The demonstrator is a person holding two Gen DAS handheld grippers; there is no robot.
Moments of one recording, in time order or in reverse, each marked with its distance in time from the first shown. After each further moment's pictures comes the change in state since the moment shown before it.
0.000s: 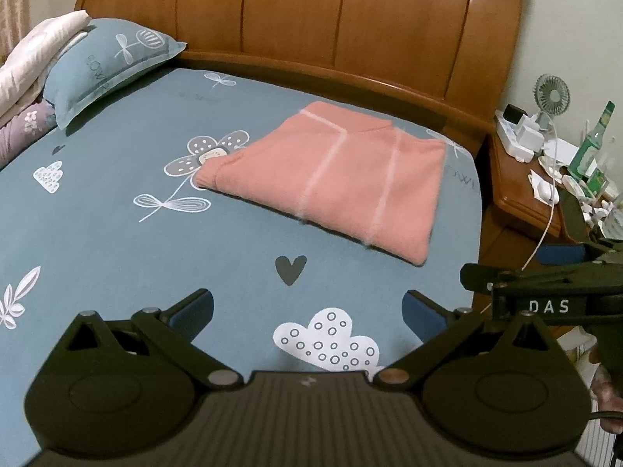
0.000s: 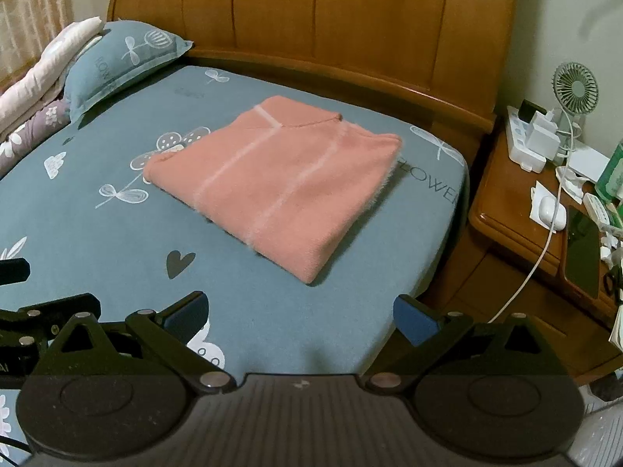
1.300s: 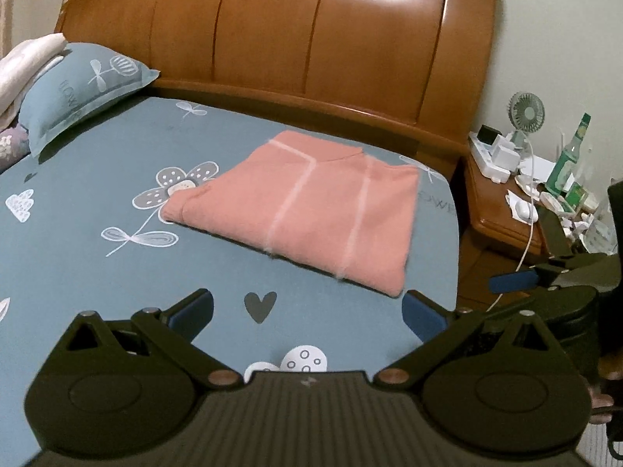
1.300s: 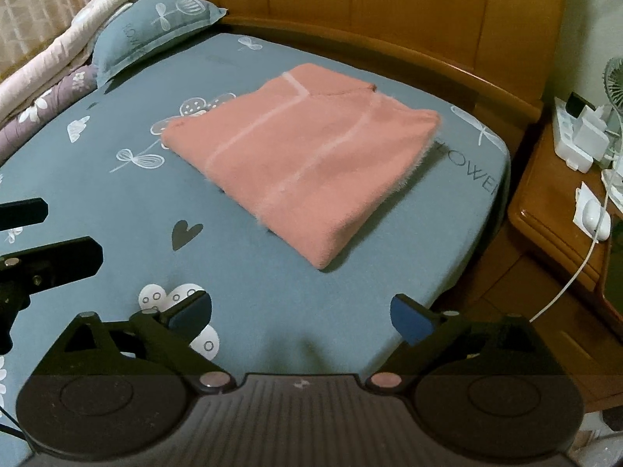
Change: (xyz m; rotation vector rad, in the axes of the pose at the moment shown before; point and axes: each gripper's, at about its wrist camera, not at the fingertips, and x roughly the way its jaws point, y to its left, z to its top) left arm 0.011 -0.007 0.005 0.009 -0.105 -0.072; right arm 0.030 -0.012 0.000 -0.084 0.083 0.107
